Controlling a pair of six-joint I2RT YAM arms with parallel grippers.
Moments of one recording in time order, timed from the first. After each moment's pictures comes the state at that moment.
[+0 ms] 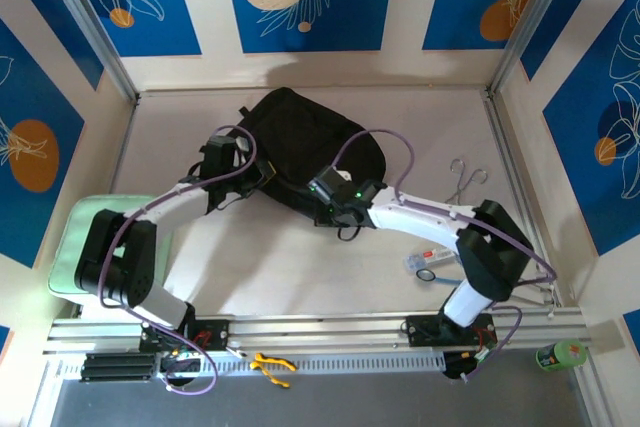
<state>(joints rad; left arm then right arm) -0.32 1.54 0.85 0.02 0.41 -0.94 0.87 1.58 1.05 -0.59 0.16 0.84</state>
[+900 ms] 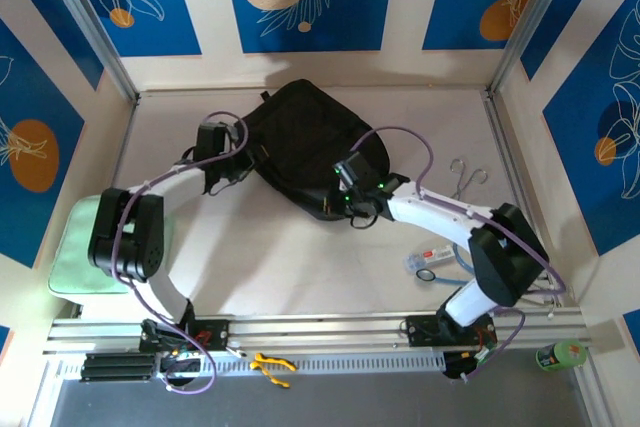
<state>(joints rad) -0.19 1.68 0.98 -0.06 0.39 -0.81 0.72 1.56 1.03 -0.43 -0.13 0.72</state>
